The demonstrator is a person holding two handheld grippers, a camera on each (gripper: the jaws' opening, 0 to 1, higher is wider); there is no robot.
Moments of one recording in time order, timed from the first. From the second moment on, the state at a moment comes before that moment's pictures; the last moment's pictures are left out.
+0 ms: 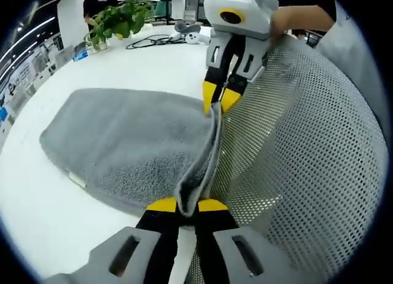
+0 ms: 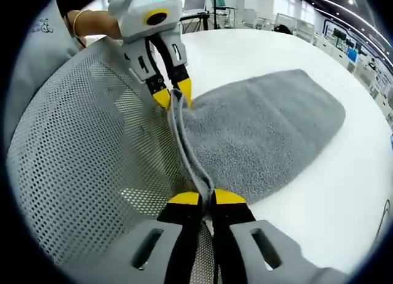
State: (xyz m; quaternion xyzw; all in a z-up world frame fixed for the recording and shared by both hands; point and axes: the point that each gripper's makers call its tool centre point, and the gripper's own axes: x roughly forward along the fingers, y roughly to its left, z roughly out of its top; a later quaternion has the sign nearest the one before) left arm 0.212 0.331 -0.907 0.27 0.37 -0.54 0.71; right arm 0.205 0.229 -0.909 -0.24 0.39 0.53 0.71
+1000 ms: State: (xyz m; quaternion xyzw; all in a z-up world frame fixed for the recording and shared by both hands) left arm 0.232 0.339 -0.825 0.27 0.31 -0.51 0.76; right arm 0.226 0.233 -0.824 -0.23 0.35 0.53 0.74
